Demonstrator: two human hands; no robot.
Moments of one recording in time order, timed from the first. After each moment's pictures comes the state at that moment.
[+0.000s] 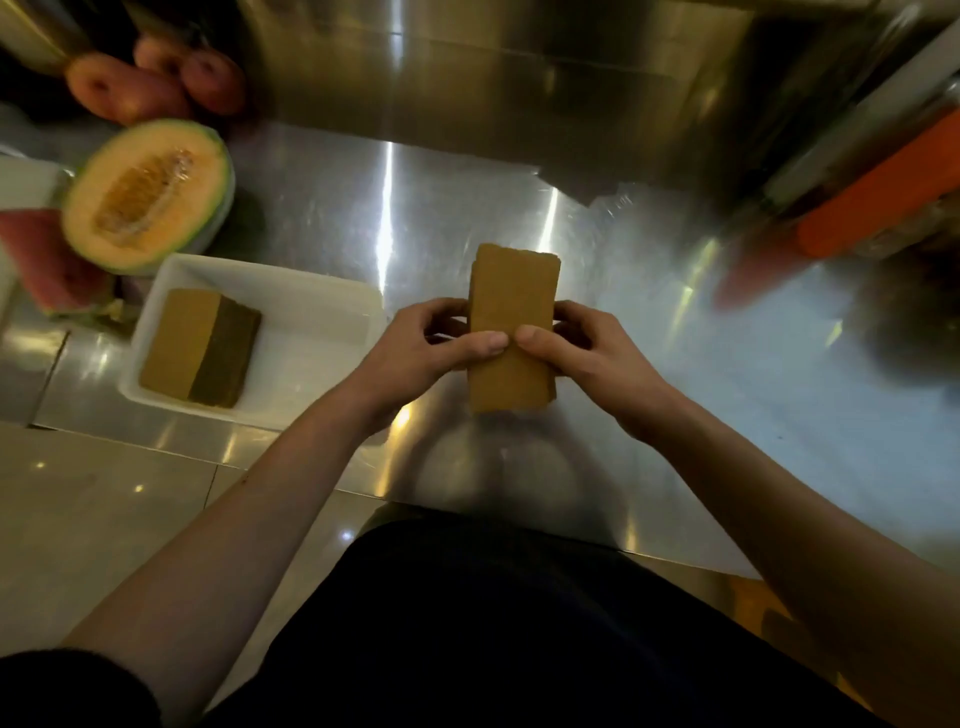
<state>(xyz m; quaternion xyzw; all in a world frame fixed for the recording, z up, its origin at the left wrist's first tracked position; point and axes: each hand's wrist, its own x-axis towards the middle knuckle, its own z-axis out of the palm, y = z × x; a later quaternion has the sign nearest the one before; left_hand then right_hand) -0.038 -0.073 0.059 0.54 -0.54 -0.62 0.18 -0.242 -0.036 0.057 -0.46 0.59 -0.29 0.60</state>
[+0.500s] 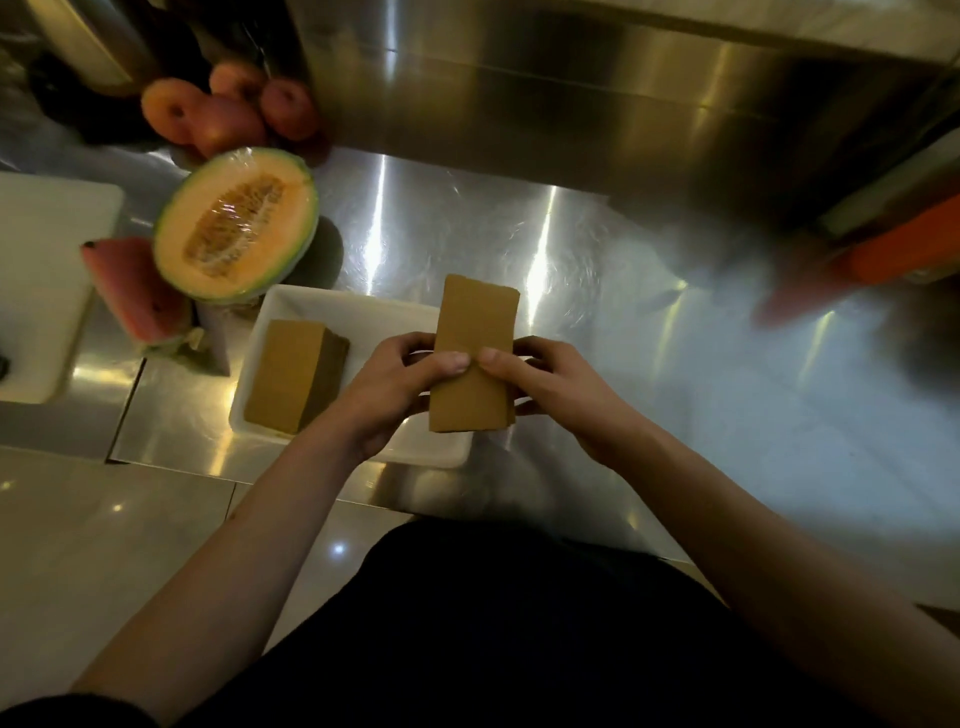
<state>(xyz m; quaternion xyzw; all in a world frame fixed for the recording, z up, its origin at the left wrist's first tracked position) 0.108 -0.109 0.052 0.55 -0.41 -0.70 0.19 -0.085 -0.077 0.064 -0.40 0.63 -0.23 0.63</state>
